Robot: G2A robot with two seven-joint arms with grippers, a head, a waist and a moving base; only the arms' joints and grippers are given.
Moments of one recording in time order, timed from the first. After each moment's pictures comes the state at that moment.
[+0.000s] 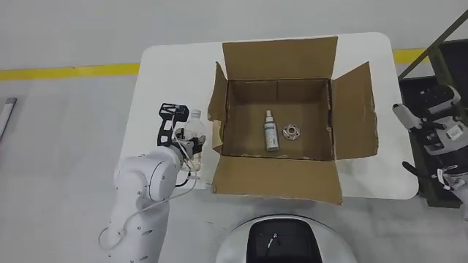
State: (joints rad) left arm 1.08 -1.30 -1.39 -1.95 1.28 0.00 -1.31; right arm -1.69 -1.14 1.89 -2.15 -0.65 -0.37 0.08
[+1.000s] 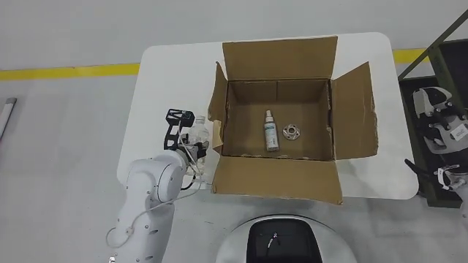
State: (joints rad) left arm 1.11 -1.30 -1.38 -1.91 1.31 0.02 -1.26; right arm -1.66 -1.15 1.90 -2.10 -0.78 -0.44 -0.05
